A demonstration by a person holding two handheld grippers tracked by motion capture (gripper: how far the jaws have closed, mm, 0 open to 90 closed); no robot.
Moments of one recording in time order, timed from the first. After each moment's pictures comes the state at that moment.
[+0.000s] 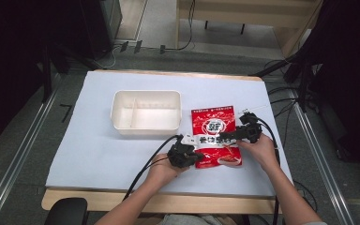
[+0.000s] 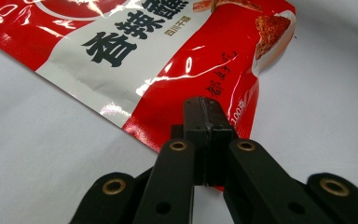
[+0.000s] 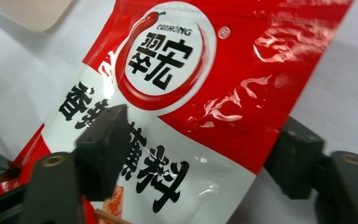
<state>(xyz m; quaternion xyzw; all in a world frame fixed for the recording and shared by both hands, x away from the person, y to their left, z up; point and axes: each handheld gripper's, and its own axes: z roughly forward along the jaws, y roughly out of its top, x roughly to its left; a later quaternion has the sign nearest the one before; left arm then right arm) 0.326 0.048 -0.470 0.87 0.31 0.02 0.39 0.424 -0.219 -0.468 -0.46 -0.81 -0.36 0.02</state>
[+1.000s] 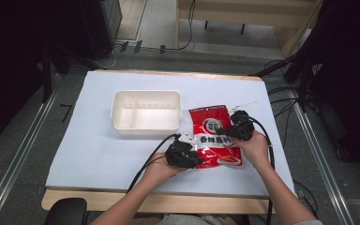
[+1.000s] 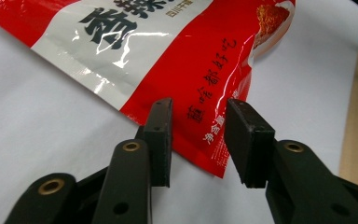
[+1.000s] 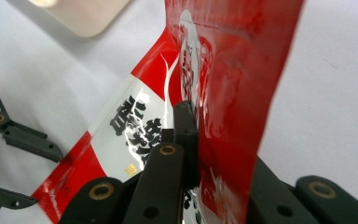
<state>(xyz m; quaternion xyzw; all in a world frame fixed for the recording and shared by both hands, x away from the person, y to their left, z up) 0.327 0.058 -0.461 0.87 0.31 -0.01 0.38 0.411 -0.184 -0.439 -0.42 -0.84 -0.35 0.00</state>
